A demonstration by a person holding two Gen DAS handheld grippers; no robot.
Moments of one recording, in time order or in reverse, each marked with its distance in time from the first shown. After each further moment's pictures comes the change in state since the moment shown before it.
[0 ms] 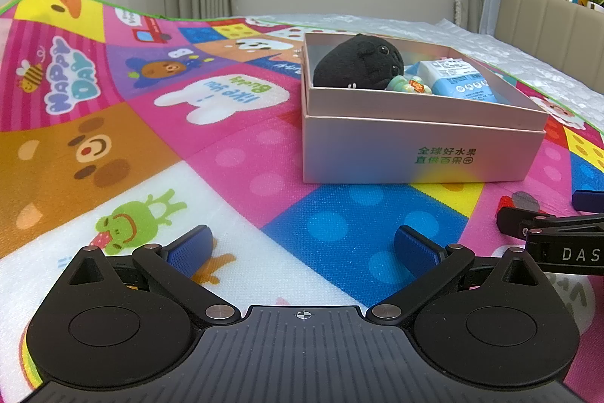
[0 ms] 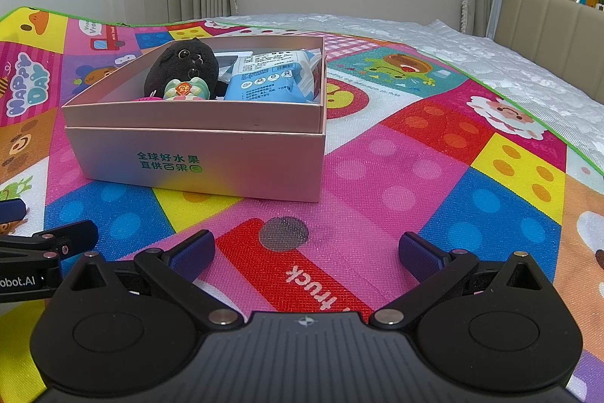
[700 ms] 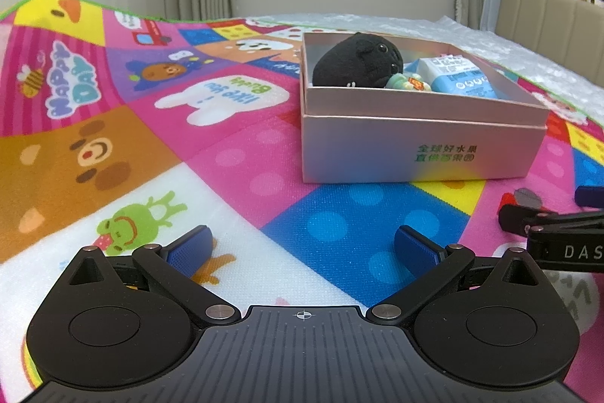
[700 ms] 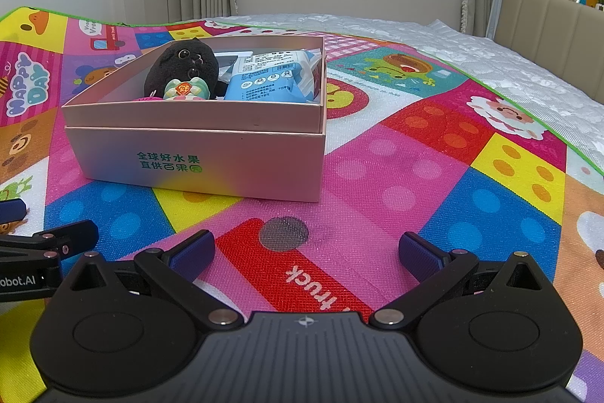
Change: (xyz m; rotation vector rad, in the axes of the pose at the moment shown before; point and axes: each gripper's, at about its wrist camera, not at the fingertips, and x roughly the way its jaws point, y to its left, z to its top) left arm -0.001 -0.005 -0.004 0.024 -0.001 0.021; right arm 0.000 0.000 0.000 -0.001 0.000 0.000
